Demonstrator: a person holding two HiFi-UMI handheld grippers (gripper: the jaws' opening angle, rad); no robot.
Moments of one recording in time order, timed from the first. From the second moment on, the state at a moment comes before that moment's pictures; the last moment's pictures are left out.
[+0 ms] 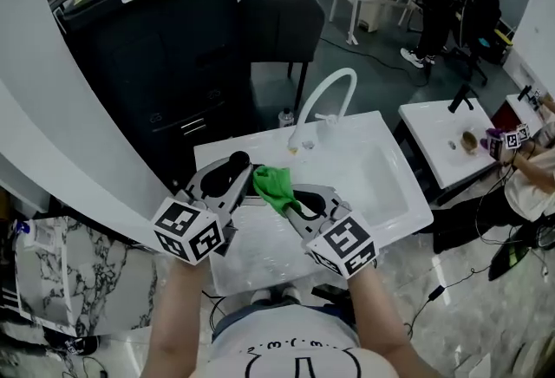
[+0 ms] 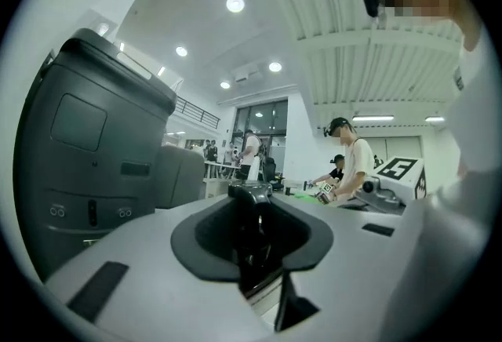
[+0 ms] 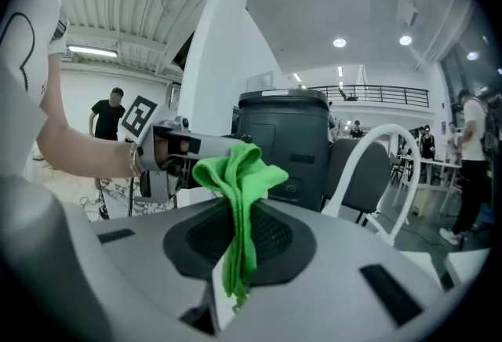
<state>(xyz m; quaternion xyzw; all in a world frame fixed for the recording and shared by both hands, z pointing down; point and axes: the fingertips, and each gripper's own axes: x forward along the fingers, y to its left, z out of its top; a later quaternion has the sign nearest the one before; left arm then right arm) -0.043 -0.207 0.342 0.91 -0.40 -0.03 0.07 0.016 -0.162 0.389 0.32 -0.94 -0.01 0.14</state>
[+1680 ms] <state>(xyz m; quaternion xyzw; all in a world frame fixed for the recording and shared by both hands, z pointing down) -0.046 -0.161 0.327 0.93 -0.37 -0.04 -0.03 -0.004 -0.168 0.407 0.30 -0.94 0.07 0.12</state>
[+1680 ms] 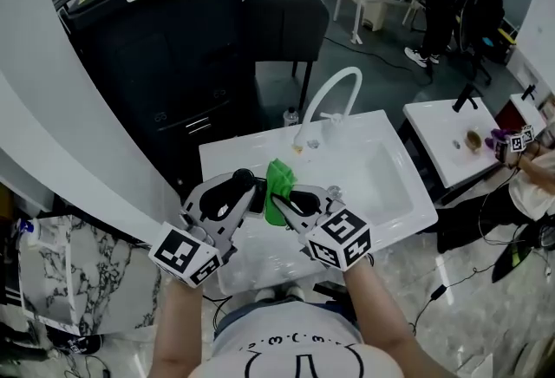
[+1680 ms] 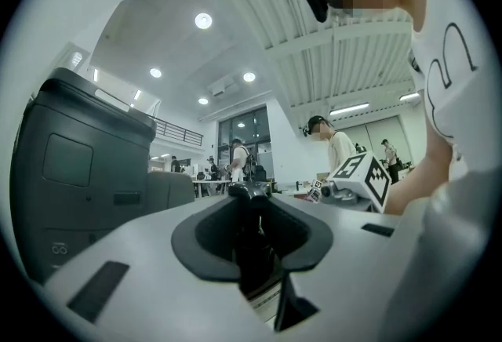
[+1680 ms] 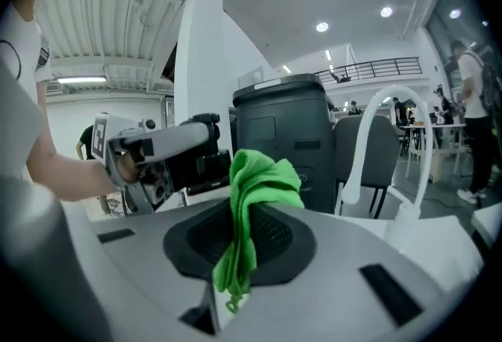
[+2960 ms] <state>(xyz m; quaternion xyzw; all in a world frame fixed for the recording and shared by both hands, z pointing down) 0.006 -0.103 0.329 0.91 -0.21 0.11 -0.33 0.007 -0.175 0.359 0.19 -0.97 0.18 -0.02</state>
